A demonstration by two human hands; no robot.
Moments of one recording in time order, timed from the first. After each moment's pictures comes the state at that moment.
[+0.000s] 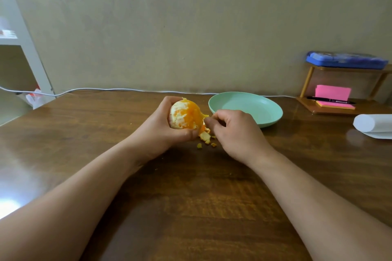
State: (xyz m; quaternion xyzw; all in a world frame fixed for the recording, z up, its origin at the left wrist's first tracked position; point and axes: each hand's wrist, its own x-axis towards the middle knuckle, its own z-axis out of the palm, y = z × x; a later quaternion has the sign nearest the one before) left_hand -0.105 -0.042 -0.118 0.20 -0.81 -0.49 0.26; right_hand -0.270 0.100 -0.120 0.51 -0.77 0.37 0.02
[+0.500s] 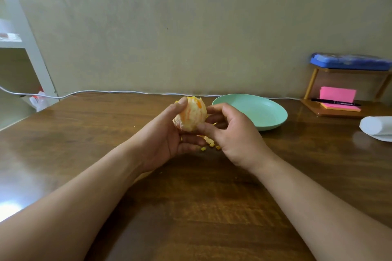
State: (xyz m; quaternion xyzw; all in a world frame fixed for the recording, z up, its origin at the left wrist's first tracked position) left_hand -0.109 -0.039 -0.116 0.11 -0.58 -0.79 0.15; right_hand -0.256 0.096 -0.123 0.50 -0.66 0.54 -0.11
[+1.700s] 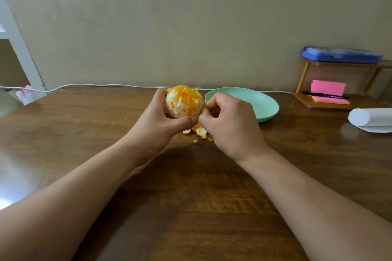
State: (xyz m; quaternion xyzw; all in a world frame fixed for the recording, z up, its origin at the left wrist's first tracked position) left_hand -0.114 -0.034 -0.128 0.16 -0.75 -0.54 0.35; right_hand -0.252 0.098 -0.117 0.51 -0.71 0.46 0.15
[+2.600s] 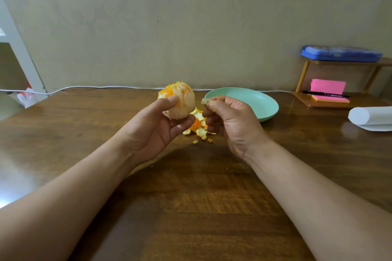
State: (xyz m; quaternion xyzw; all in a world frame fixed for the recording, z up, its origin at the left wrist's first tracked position) left_hand -0.112 -0.038 -0.119 0.09 -0.47 -0.84 0.25; right_hand -0.262 0.092 -0.118 0.34 -0.55 0.71 -0.27
